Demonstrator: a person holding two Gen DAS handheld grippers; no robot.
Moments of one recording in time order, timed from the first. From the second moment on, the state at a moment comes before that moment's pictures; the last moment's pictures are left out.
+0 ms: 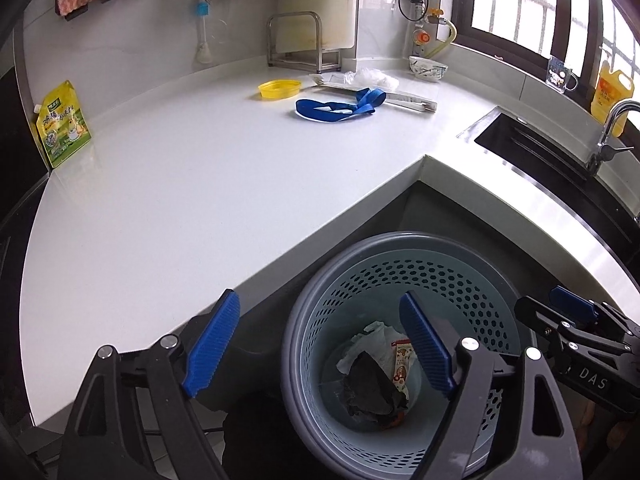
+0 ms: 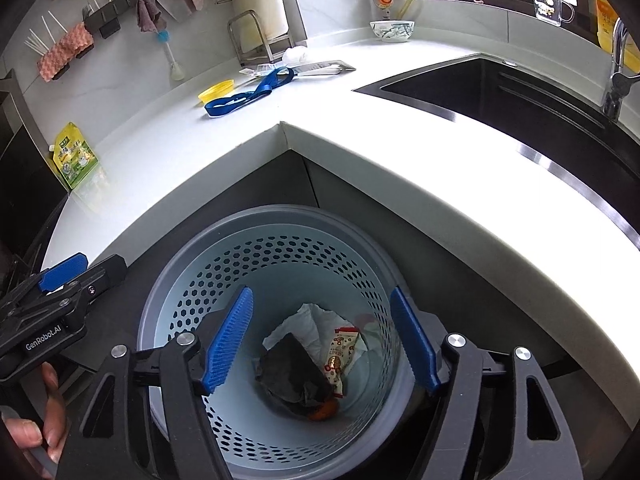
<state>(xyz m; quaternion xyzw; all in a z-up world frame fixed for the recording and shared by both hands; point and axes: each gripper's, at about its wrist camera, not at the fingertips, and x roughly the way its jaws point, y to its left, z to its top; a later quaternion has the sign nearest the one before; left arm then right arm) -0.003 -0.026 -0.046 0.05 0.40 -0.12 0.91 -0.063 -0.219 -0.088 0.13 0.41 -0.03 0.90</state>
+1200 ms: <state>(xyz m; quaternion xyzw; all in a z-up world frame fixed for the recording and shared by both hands) 0.208 -0.073 -0.010 0.02 0.38 -0.04 0.92 0.212 -0.262 -0.016 -0.08 0.38 0.10 0.91</state>
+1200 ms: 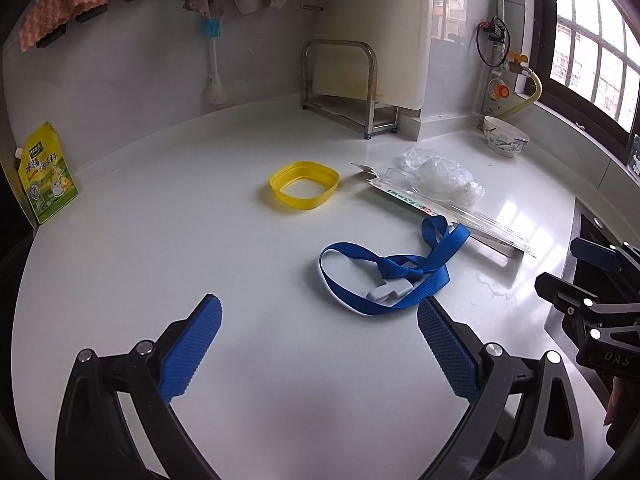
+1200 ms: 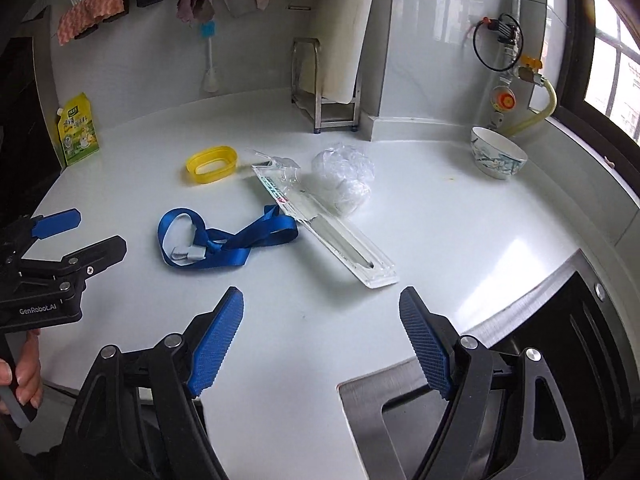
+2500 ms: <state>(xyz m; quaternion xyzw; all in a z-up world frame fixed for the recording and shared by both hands) 0.253 -0.106 -0.036 0.01 0.41 -0.08 0.91 0.293 -0.271 -0.055 -0.08 0.45 0.14 0.88</state>
